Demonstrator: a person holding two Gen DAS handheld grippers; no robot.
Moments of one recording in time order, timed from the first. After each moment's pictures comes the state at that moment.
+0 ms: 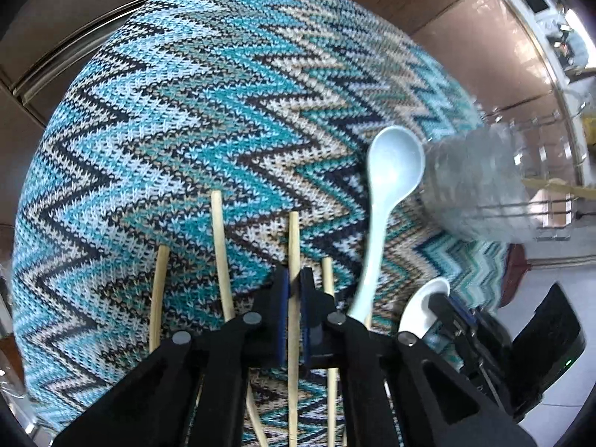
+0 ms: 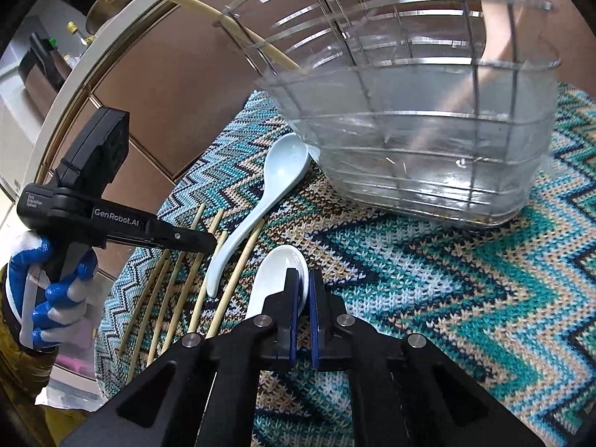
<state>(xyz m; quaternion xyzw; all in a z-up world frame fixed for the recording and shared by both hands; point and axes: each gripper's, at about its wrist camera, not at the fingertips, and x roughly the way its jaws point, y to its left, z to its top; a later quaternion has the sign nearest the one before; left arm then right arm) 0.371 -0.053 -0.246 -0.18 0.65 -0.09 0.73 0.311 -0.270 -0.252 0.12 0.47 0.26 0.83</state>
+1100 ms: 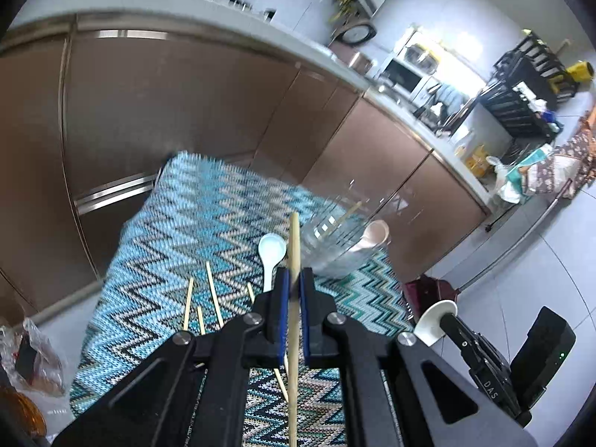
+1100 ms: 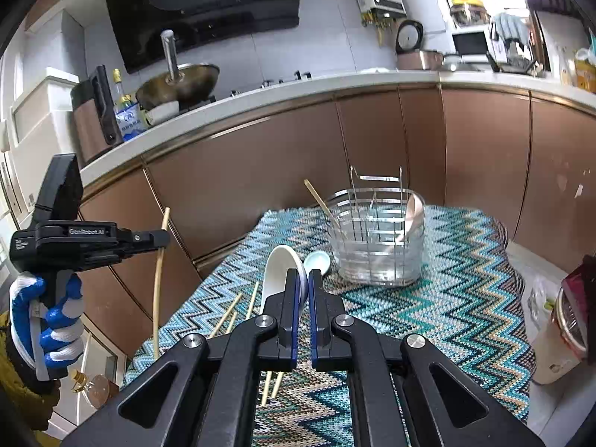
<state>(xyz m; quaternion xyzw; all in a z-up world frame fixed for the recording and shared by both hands) 0.197 -0.002 -0.047 -0.19 0.36 -0.18 0.89 0.126 -0.289 -0.069 0.08 0.27 0.16 0.95</state>
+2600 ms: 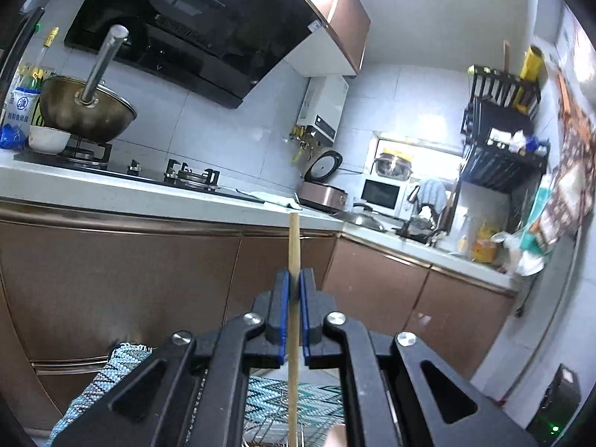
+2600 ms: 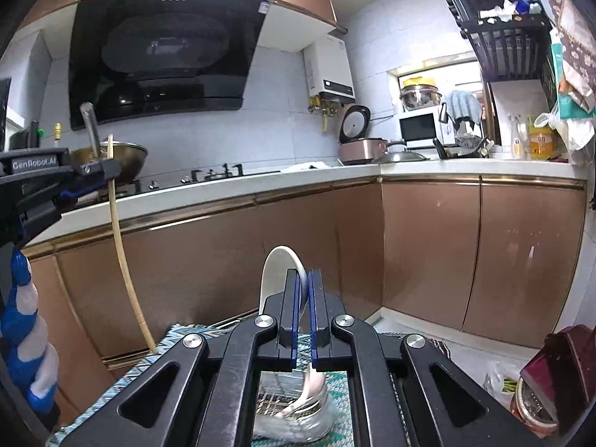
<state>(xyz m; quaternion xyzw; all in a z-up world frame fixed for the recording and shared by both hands) 0.316 -0.174 0.028 -0.12 0.07 -0.12 0.98 0.262 -0.363 -0.043 0.06 0.12 0.03 0.99</state>
